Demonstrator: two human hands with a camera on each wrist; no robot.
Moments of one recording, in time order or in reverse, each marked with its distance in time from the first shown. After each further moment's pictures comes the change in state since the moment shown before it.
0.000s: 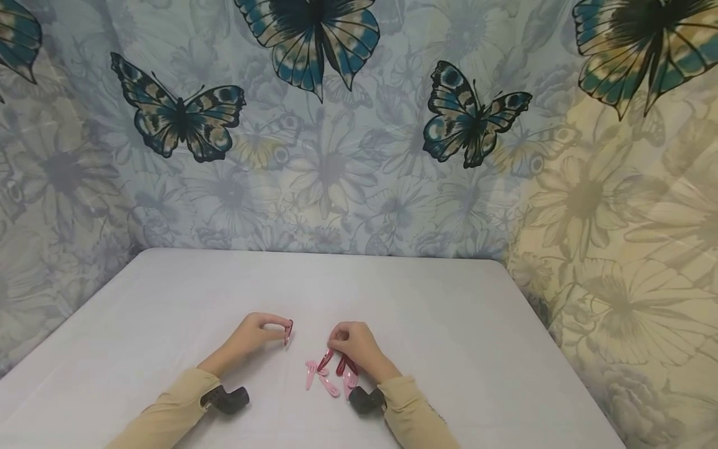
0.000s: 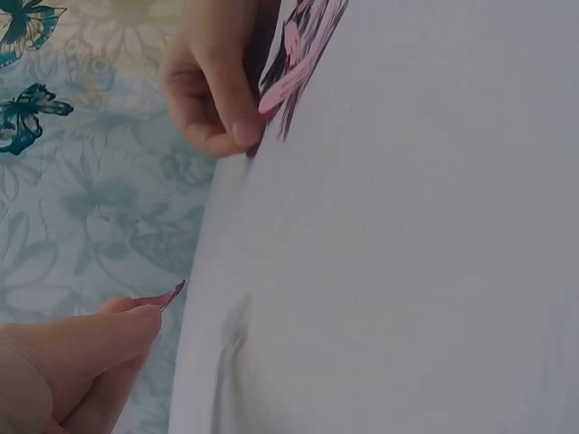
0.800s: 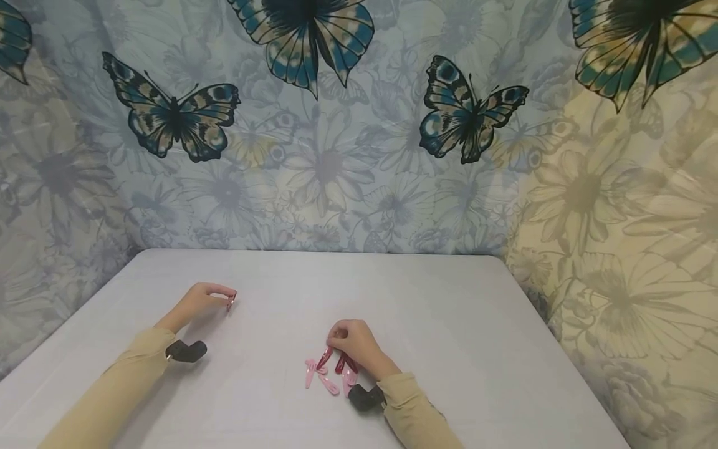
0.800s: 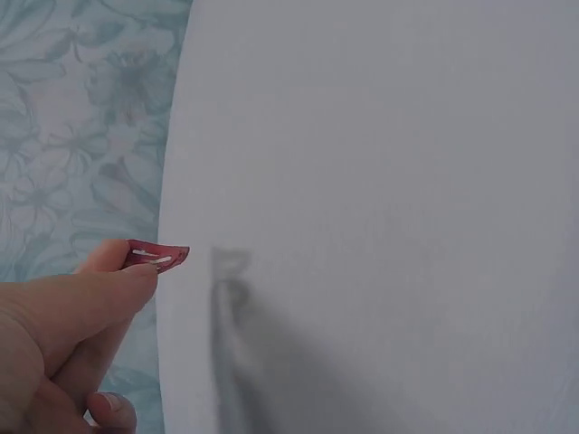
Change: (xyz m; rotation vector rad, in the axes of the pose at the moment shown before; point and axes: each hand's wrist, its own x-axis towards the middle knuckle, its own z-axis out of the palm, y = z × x) left_hand 0.024 -0.042 -0.117 0.213 0.022 -0.150; right_hand 0.001 0.003 0.001 0.016 -0.006 0.013
